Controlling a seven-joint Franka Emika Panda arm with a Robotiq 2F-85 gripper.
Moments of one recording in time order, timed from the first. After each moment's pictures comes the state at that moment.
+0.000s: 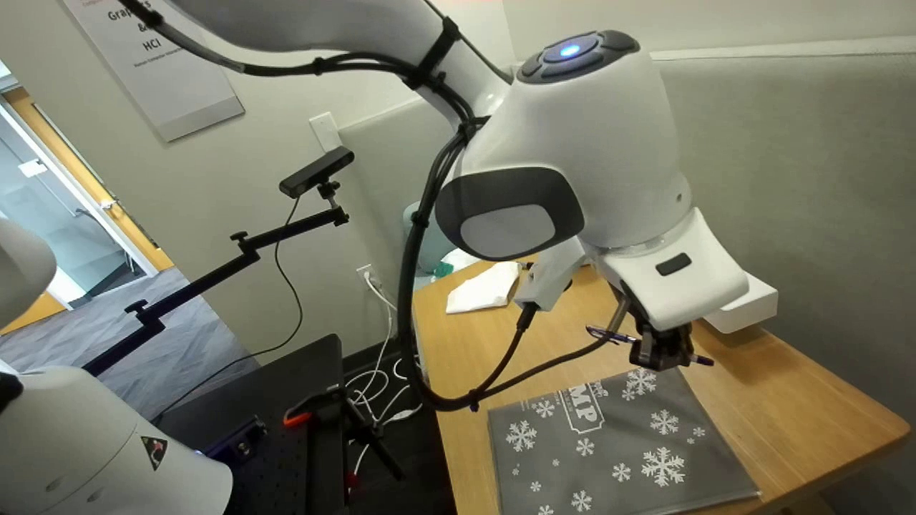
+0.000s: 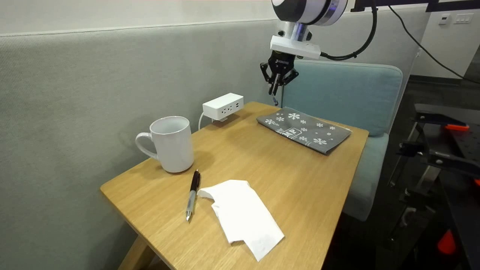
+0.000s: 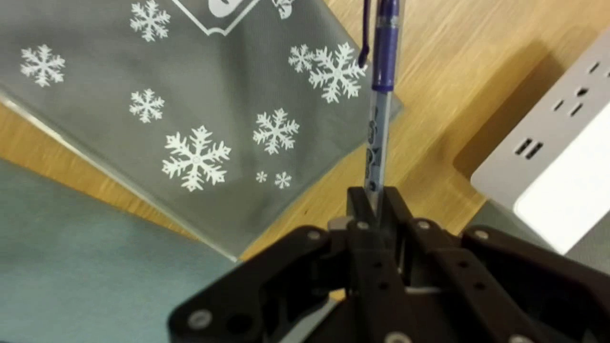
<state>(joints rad) -0.15 0.56 -0.05 -2.12 0.48 2.90 0.42</state>
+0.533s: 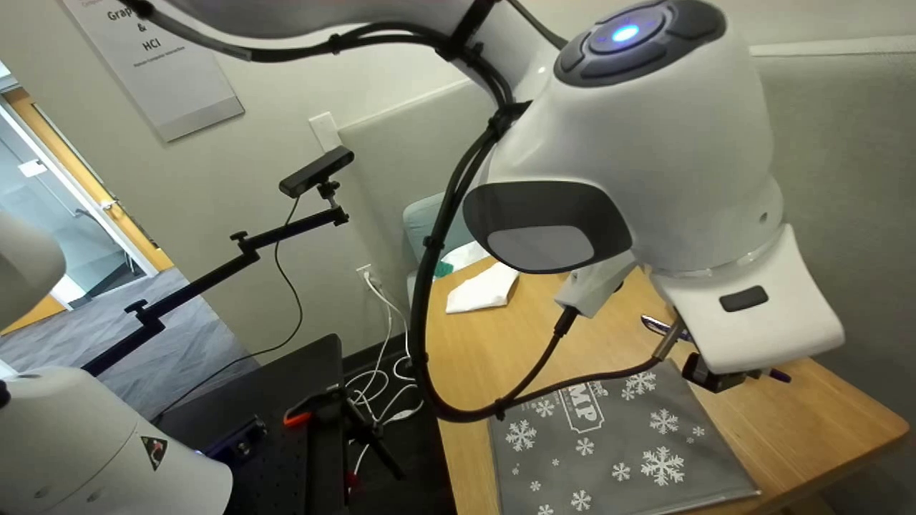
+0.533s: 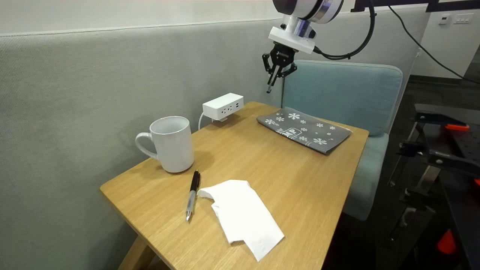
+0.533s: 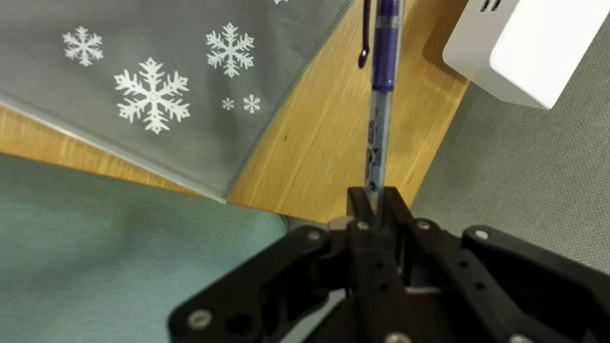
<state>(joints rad) -0.29 0.59 0.02 -2.03 0.61 2.93 0.41</state>
